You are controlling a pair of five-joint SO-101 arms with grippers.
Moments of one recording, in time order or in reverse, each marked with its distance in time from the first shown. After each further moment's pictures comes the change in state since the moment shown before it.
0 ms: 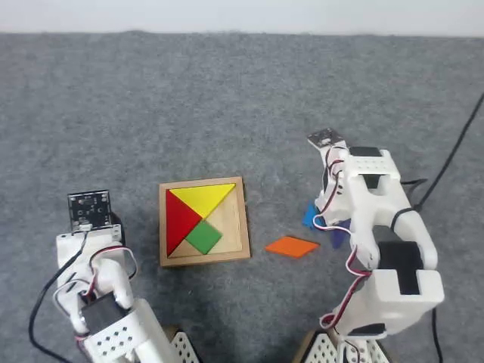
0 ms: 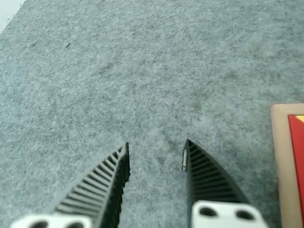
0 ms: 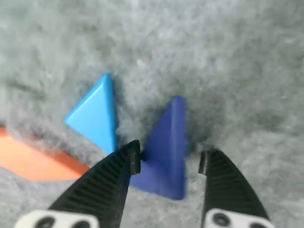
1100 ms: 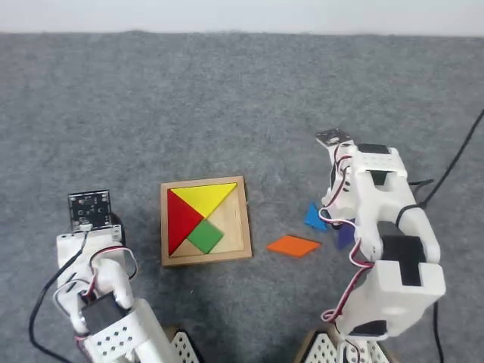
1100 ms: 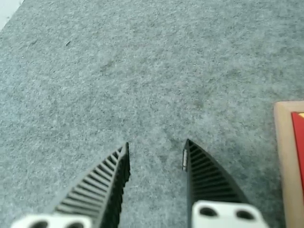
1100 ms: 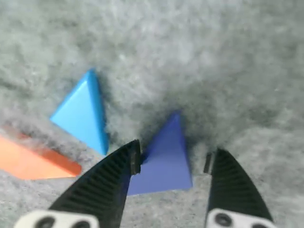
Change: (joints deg) left arm 0.0 0.0 0.0 0.4 0.0; right arm 4.0 3.8 -1.9 2.7 1.1
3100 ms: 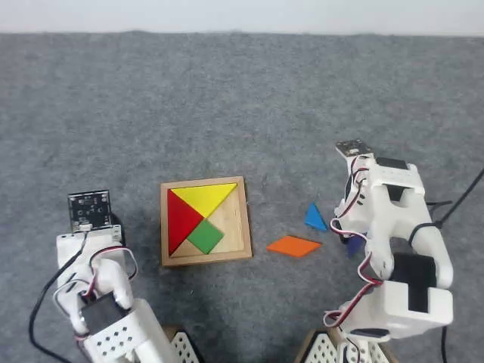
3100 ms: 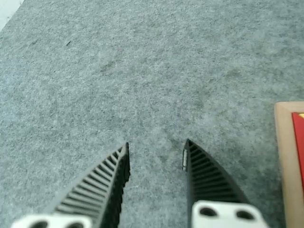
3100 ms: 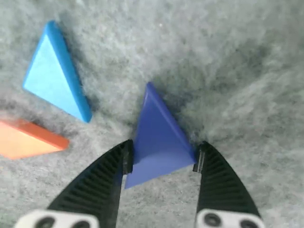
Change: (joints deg) left arm 0.0 0.0 0.0 0.0 0.0; right arm 4.7 -9.1 9.3 -0.4 -1.9
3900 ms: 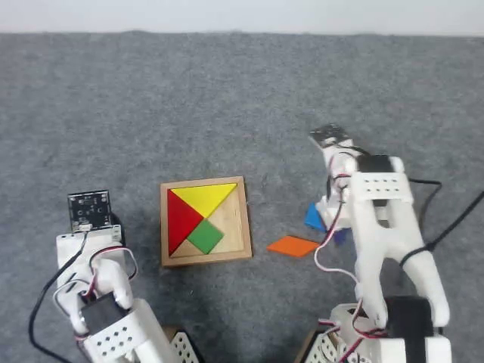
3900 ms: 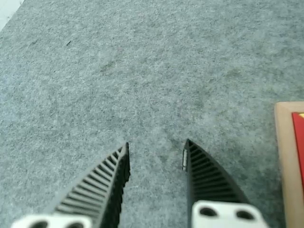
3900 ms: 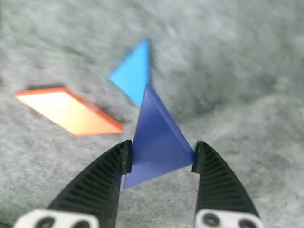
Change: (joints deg) left arm 0.0 0.0 0.0 0.0 0.0; right arm -13.1 -16.7 -1.1 8.0 -0.8
